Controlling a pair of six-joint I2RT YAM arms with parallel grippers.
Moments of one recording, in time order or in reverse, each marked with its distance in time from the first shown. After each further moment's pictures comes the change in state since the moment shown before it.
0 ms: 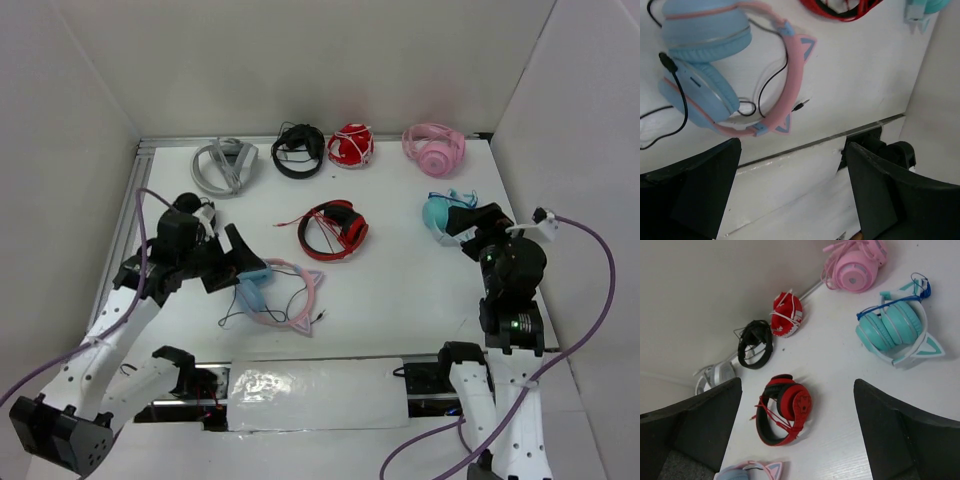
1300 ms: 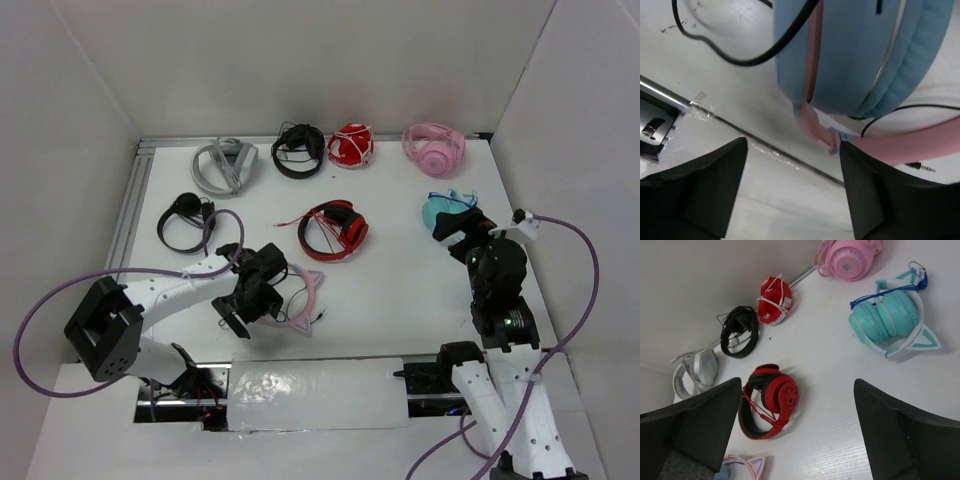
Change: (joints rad) left arm -0.477 0.514 0.019 -0.314 -0.410 -0.761; right arm 0.160 -0.003 -0.077 0.039 0.155 -0.043
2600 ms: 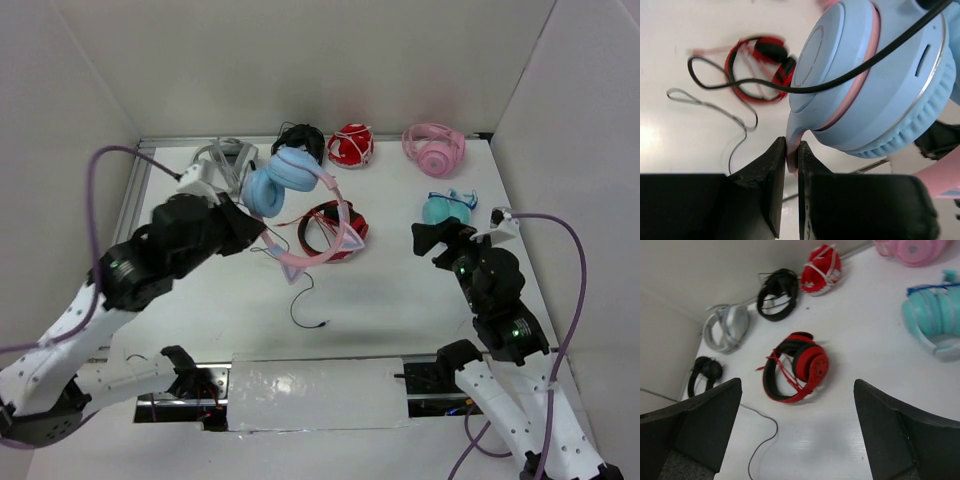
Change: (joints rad) left arm -0.002 -0.410 0.422 0.279 -0.229 0.668; right arm 0.283 -0.038 0.043 -0.062 0.050 -0.058
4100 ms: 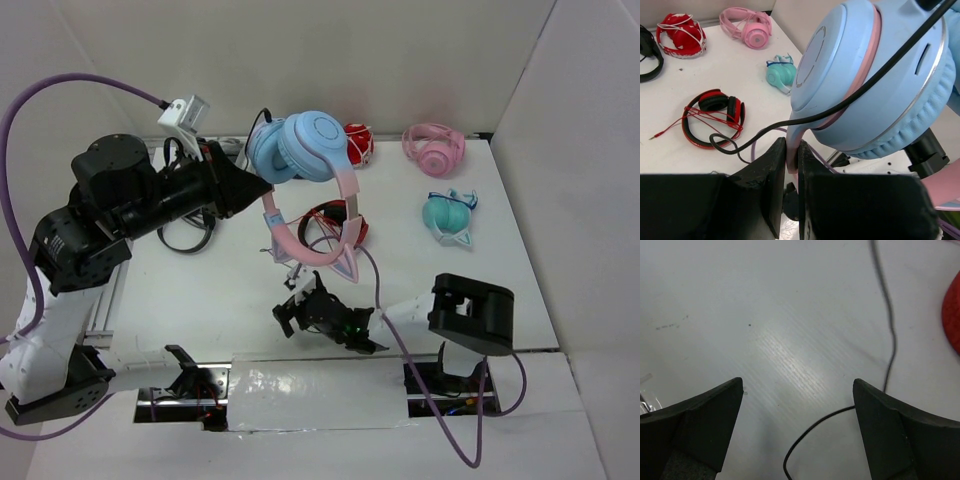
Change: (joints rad) left arm 0.060 0.196 0.649 -0.122 0.391 0.409; right arm 0.934 1.182 -0.175 1.117 0.168 -0.349
